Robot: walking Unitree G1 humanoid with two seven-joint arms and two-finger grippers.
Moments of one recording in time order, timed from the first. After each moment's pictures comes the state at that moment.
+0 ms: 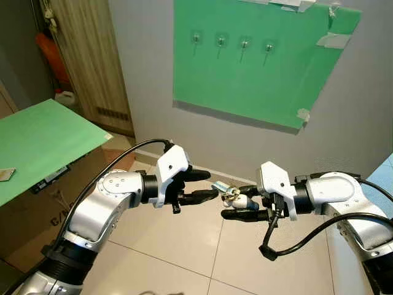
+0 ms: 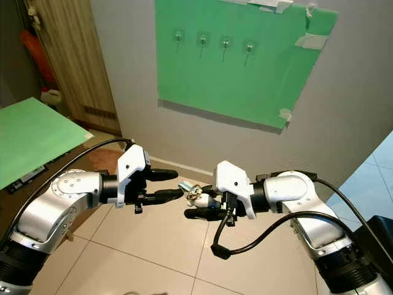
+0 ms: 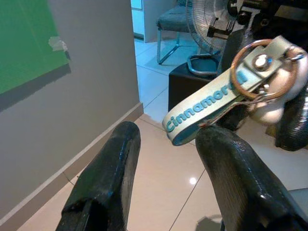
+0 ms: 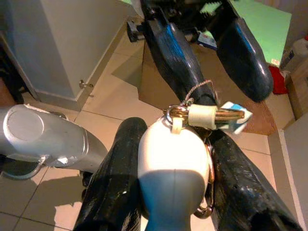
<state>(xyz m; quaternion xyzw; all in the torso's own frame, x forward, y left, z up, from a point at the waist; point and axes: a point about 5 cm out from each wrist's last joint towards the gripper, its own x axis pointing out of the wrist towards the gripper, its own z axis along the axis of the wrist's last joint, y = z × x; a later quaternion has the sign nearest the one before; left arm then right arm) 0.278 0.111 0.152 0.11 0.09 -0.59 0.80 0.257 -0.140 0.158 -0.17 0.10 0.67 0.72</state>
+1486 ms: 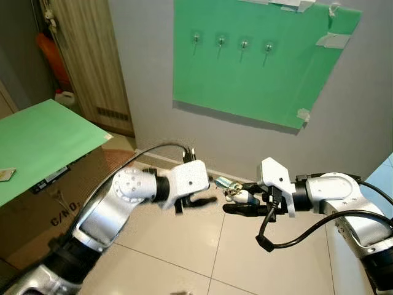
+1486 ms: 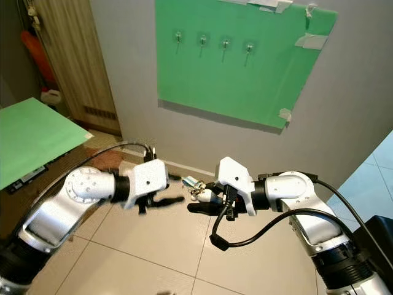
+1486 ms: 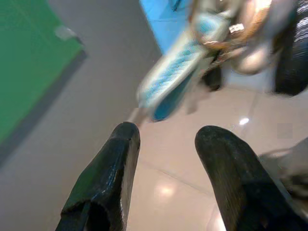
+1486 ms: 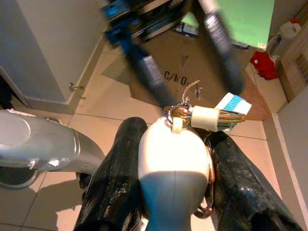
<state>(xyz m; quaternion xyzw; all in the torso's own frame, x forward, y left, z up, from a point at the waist) 0.281 0.096 0.159 0.33 0.07 -0.56 0.76 0.266 -0.148 0.149 -0.15 0.12 0.64 0.74</state>
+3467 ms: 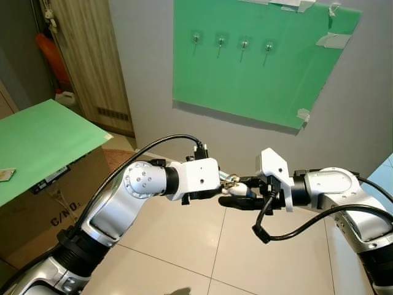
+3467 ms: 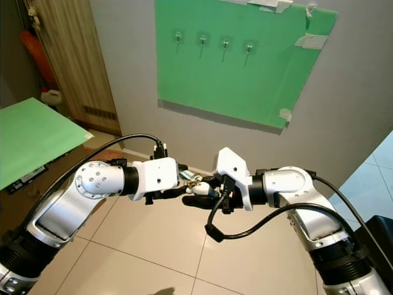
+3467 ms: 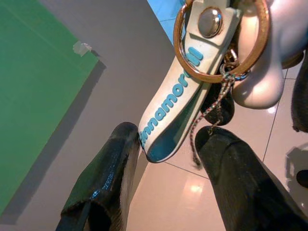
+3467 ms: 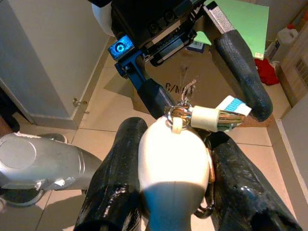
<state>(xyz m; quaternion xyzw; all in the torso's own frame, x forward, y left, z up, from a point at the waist) 0.282 0.079 0.168 0.38 0.03 -0.55 0.74 0.268 -0.140 0.161 -0.12 0.12 0.64 0.75</state>
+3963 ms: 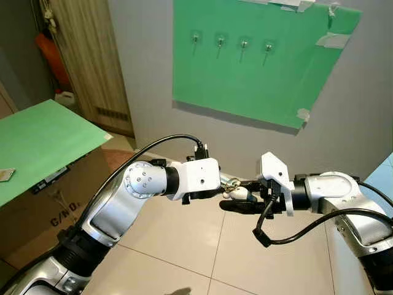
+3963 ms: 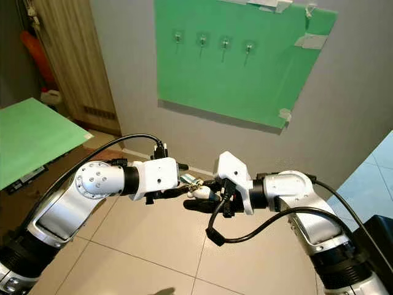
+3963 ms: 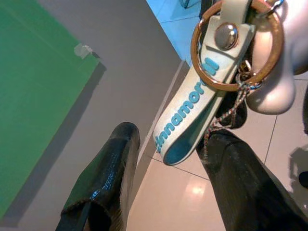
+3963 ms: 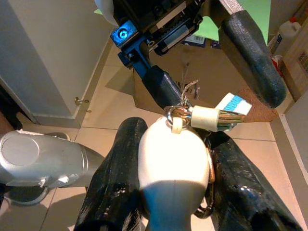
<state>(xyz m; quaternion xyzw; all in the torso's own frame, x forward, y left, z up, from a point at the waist) 0.283 0.078 0.168 0.38 0.02 -0.55 0.74 0.265 -0.142 0.155 -0.12 0.13 0.63 0.75</state>
